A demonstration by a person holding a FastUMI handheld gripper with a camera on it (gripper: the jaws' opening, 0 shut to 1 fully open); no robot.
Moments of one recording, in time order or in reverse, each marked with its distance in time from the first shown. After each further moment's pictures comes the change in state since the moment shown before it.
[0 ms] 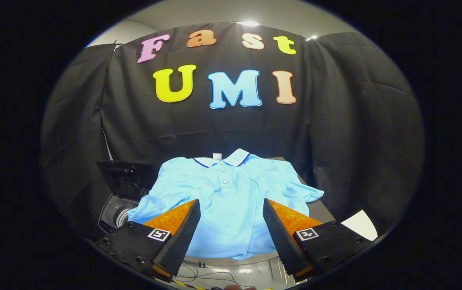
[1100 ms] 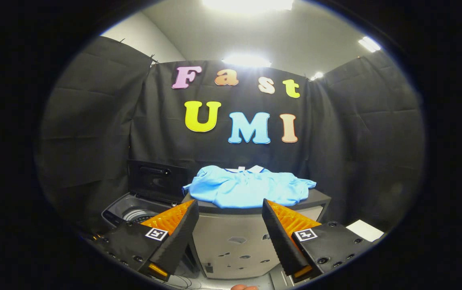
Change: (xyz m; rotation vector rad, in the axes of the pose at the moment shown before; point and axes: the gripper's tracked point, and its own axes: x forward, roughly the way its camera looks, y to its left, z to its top) arm -0.147 0.071 -0.067 -0.091 -0.391 -0.007
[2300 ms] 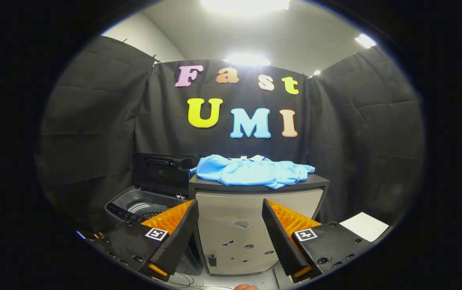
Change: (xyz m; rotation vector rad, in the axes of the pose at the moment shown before) arm -0.045 0.023 -0.060 0.026 0.009 0.027
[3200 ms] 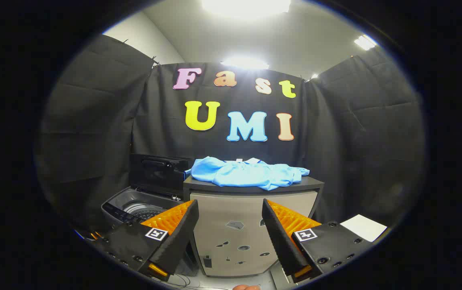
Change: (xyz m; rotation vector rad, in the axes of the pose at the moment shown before) arm -0.004 -0.015 -0.004 -0.008 -0.029 -0.027
